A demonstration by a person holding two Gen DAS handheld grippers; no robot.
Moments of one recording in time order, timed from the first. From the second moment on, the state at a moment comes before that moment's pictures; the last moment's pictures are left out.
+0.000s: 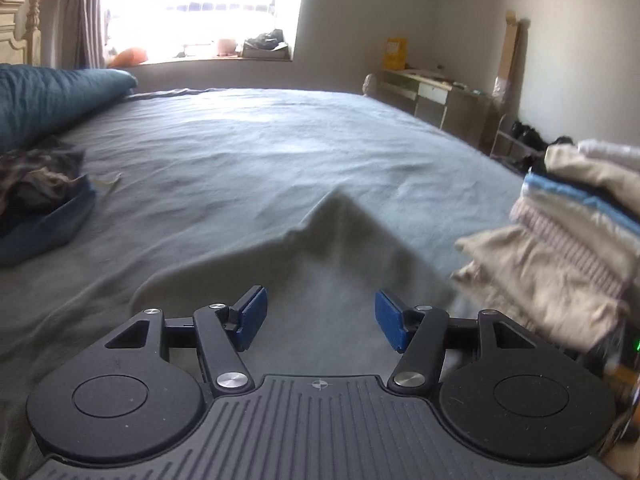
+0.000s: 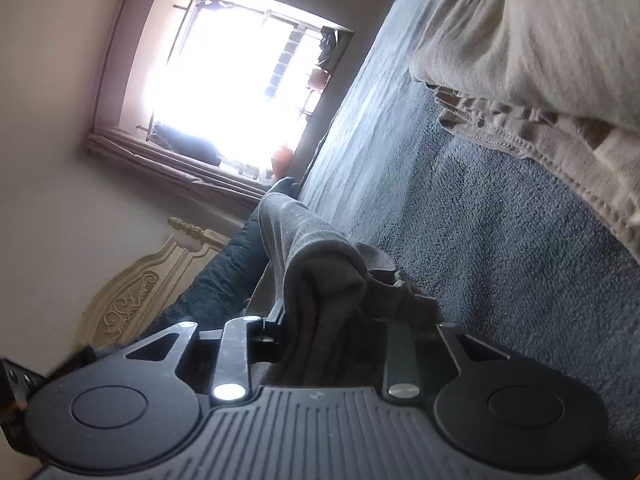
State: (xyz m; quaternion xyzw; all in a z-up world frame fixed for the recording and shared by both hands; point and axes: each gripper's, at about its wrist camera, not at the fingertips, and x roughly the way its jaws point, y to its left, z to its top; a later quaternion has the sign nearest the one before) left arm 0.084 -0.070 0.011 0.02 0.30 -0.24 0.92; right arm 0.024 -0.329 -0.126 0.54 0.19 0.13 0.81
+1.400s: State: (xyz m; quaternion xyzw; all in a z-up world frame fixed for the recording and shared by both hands) left arm 0.032 -0.140 -0.061 0.32 0.21 -0.31 0.87; right arm 0.030 -0.329 -0.121 0.51 0.30 0.18 0.79
